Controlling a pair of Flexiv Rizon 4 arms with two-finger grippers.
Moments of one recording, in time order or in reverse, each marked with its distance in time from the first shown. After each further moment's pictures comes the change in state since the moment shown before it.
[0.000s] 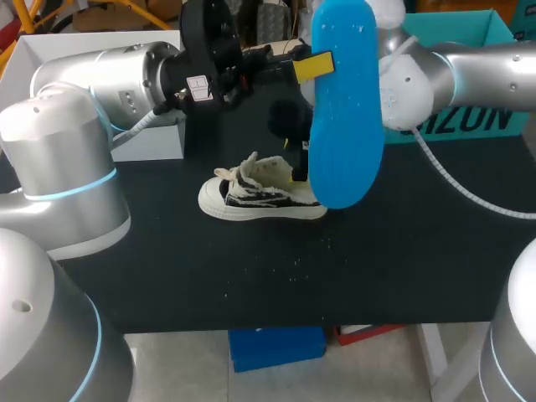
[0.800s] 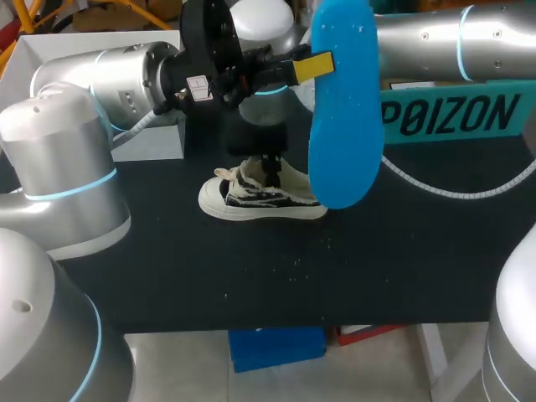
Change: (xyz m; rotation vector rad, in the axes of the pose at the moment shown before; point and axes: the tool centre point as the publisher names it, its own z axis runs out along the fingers) left arm 0.000 0.000 0.000 0.000 0.000 0.000; right arm 0.000 0.020 0.049 0.318 0.045 0.024
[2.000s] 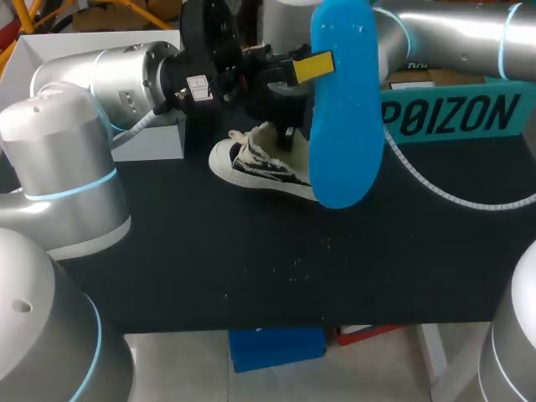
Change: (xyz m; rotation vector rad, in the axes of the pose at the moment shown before) left arm 0.000 0.000 0.000 0.000 0.000 0.000; right arm -0.028 -0.036 -0.056 -0.104 -0.033 0.360
